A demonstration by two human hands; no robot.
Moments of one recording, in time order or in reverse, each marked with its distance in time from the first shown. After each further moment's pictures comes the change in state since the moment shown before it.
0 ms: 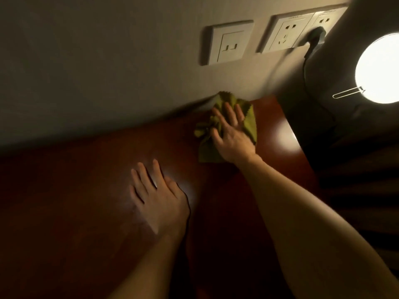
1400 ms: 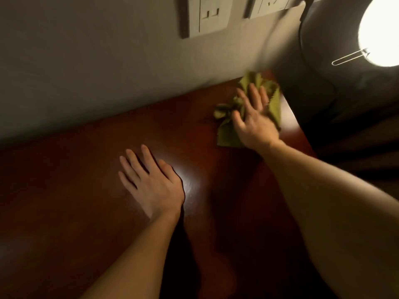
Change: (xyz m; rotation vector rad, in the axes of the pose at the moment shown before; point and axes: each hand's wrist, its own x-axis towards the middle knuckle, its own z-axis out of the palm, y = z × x) left_hand -0.001 0.009 0.000 0.058 0.001 0.021; right_hand -0.028 0.062 -0.022 0.030 0.034 0.139
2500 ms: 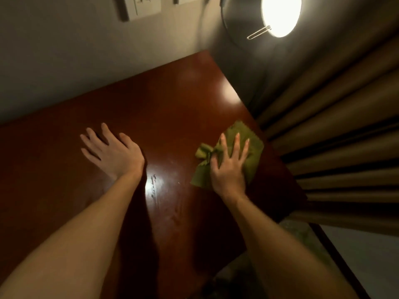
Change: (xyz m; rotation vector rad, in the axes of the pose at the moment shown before) left_hand -0.002 -0.007 -0.015 -0.179 -0.033 0.022; right_hand -0.252 -0.005 0.017 0.148 0.104 0.426
